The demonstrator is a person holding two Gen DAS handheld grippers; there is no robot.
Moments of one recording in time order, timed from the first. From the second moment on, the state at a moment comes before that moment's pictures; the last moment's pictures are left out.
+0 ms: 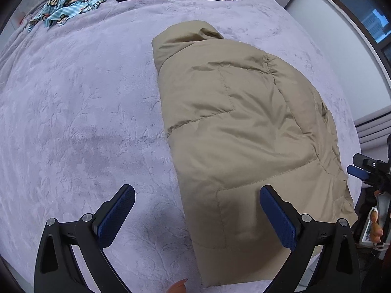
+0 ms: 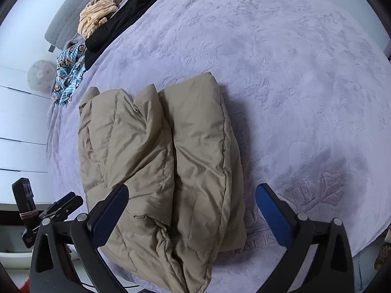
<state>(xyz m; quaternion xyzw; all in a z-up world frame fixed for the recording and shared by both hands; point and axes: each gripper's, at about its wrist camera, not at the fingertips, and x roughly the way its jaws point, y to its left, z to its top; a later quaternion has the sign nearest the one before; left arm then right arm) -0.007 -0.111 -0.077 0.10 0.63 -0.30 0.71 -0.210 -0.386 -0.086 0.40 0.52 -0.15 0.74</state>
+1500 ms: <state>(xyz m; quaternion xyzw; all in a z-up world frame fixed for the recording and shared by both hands) 0.025 -0.131 -0.174 -0.10 0.71 -0.40 0.58 -0.118 -0.379 -0.198 0.46 0.58 0.10 0.66</state>
